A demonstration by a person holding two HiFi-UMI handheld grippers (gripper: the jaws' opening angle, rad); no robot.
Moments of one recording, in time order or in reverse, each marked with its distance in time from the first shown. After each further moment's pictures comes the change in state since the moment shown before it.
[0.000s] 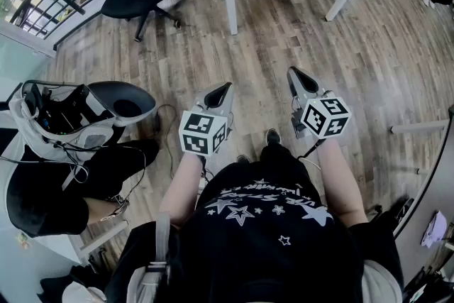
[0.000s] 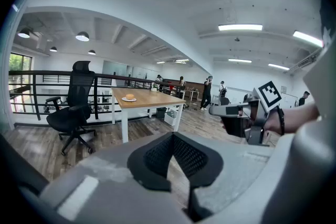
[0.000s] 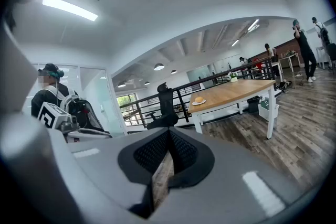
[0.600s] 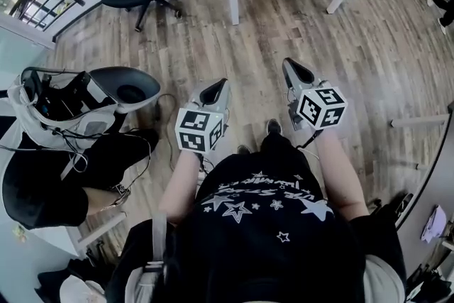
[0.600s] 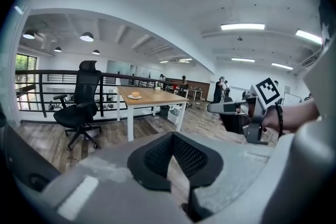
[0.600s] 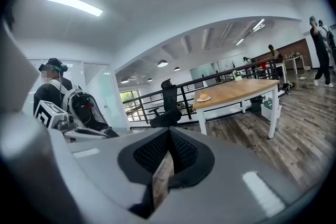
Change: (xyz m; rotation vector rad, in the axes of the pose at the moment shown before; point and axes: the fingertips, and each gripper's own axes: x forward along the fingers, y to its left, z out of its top) left arm -0.036 0.013 -0.021 -0.014 0.009 0.048; right arm 0.010 0.034 -0.015 -0.037 0.033 0.029
